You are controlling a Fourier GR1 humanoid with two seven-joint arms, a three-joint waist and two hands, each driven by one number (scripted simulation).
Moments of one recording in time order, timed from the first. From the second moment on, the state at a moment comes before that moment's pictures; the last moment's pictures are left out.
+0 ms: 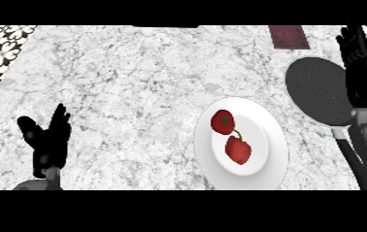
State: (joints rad) left arm -0.03 0.29 -0.02 -1.29 0.30 0.38 0.13; right arm -0.38 -0.48 -0.02 -1.40 -0.10 -0.24 0.03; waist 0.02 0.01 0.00
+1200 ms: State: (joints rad) left arm -0.15 0.36 -0.06 -1.55 0.30 0.23 0.16; right arm 0.28 -0.64 0.26 -2.20 0.56 -0.33 0.17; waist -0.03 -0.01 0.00
